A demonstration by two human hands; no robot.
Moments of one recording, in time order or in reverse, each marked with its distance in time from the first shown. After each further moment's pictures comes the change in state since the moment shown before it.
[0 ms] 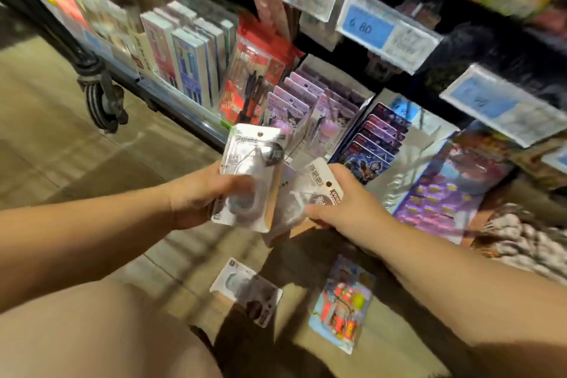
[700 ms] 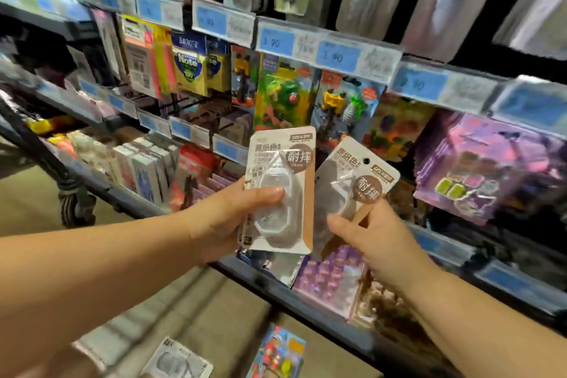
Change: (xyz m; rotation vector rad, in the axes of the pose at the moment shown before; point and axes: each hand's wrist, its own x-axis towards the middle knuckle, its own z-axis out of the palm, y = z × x) left_hand -0.042 0.105 0.265 0.085 -0.214 0.328; right_hand -0.174 -0.020 -0.184 0.300 0.273 -0.423
